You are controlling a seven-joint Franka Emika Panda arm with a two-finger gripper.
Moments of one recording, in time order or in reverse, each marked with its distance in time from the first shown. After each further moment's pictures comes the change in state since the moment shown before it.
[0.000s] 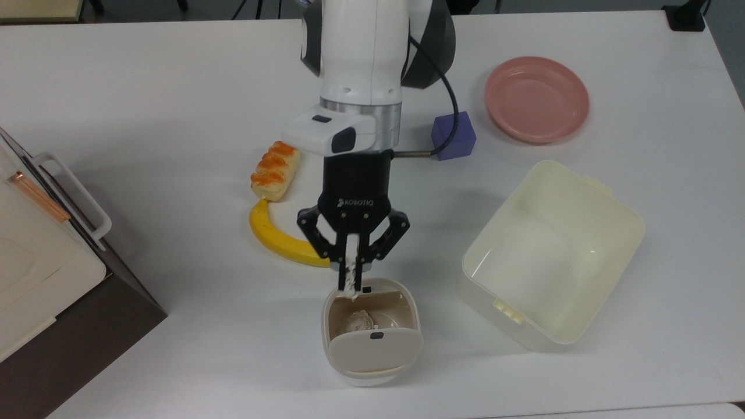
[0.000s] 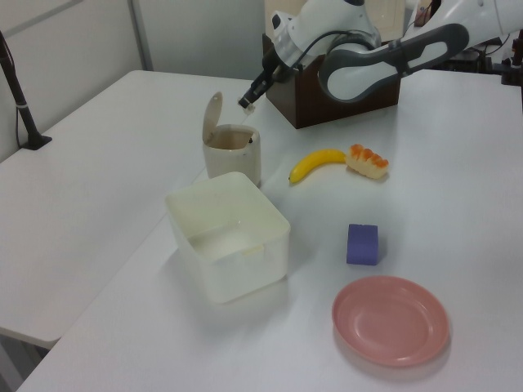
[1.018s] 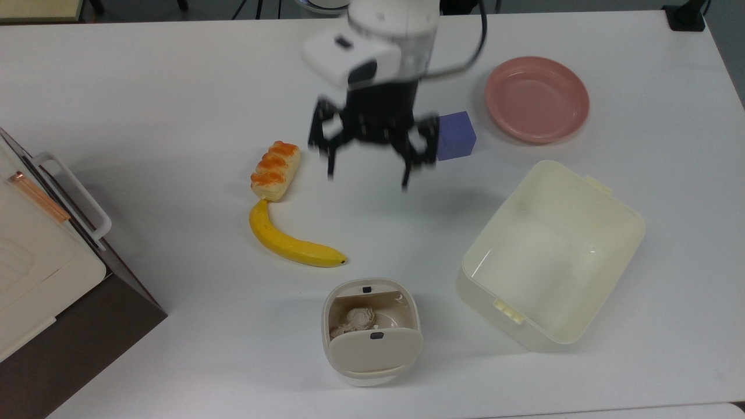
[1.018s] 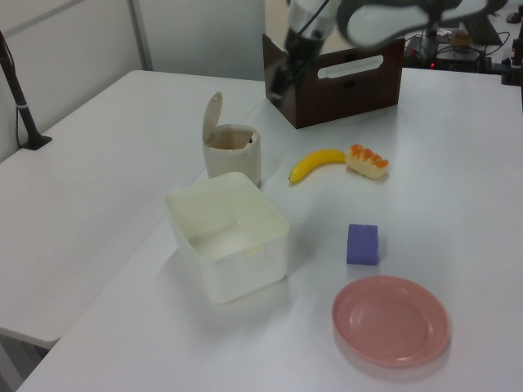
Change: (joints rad) arm 0.059 -0.227 0.027 0.006 0.000 -0.717 0.154
